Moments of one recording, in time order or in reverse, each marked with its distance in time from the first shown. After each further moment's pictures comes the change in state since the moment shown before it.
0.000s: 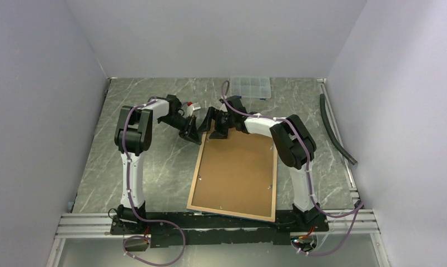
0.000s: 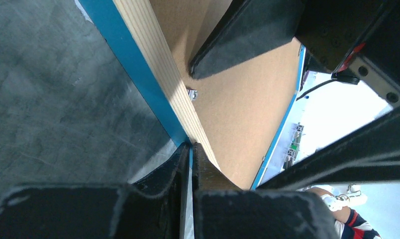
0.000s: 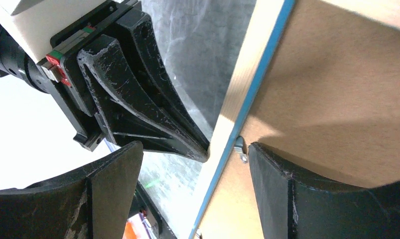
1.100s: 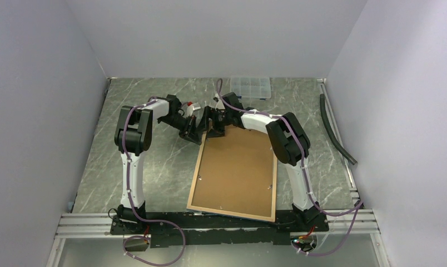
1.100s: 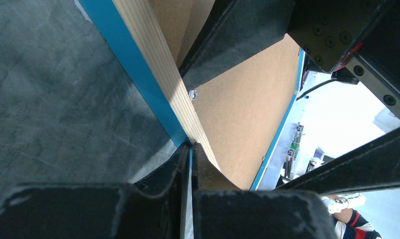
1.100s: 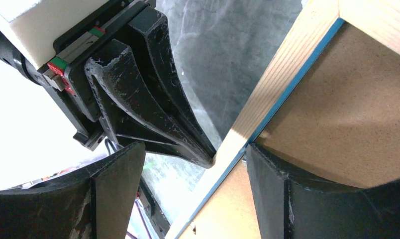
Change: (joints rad) left arm 0.000 0.000 0.000 -0.001 0.000 0.000; right arm -0.002 0.090 0.153 -0.132 -0.116 -0.117
